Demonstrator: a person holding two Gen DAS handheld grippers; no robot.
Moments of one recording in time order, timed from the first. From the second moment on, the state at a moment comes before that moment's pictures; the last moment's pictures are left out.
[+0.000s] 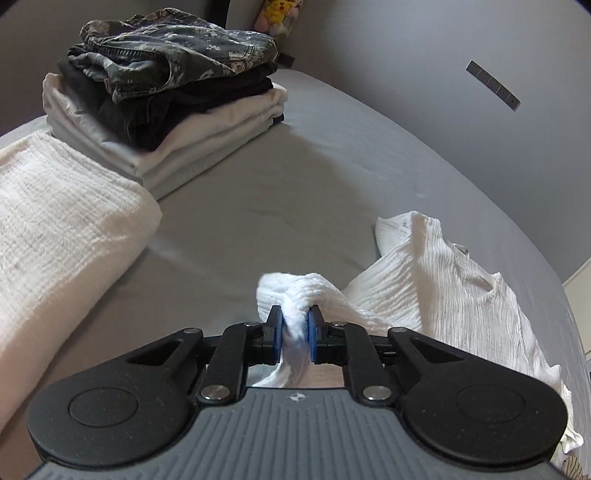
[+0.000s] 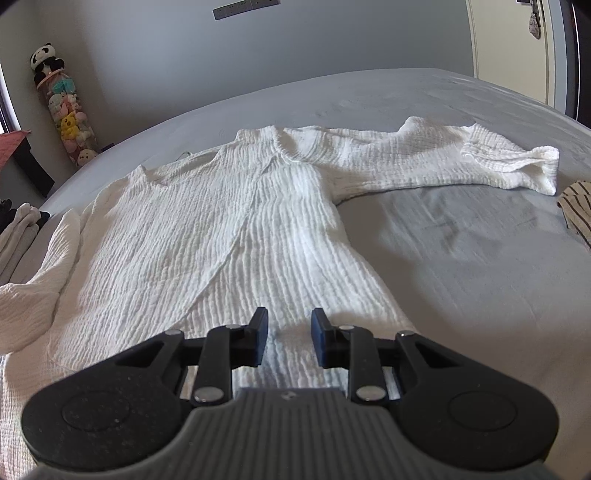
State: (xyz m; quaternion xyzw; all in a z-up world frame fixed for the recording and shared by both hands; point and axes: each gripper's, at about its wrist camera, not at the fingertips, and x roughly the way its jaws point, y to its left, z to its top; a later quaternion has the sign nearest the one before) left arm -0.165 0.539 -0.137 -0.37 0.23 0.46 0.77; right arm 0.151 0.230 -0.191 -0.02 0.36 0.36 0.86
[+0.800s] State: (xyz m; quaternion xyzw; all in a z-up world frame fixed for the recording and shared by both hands) left arm -0.148 0.630 -0.044 -0.15 0.26 0.61 0.74; right arm 0.164 0.228 -0.191 0.01 0.35 0.36 0.87
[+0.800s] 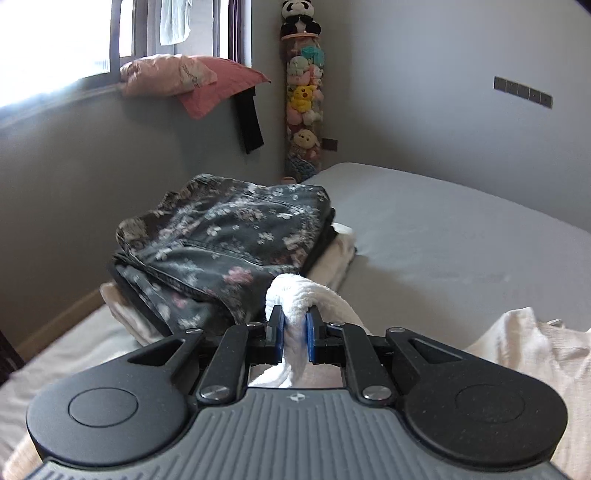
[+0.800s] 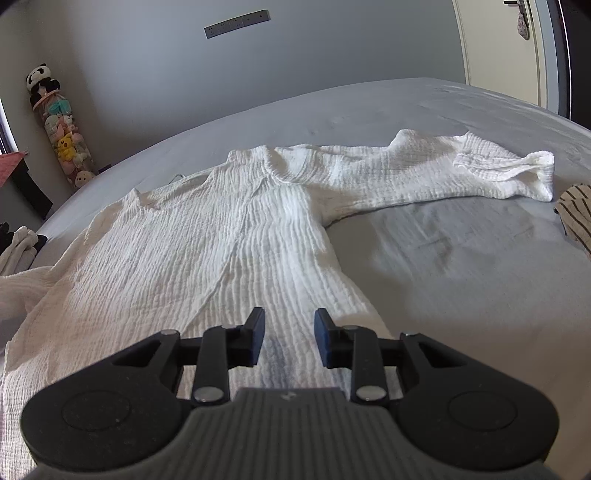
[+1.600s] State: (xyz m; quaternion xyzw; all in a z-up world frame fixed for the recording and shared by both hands) left arm -0.071 0.634 -0.096 -0.03 0.34 0.50 0.80; right arm 0.229 0.230 -0.189 0.08 0.36 0.29 0.88
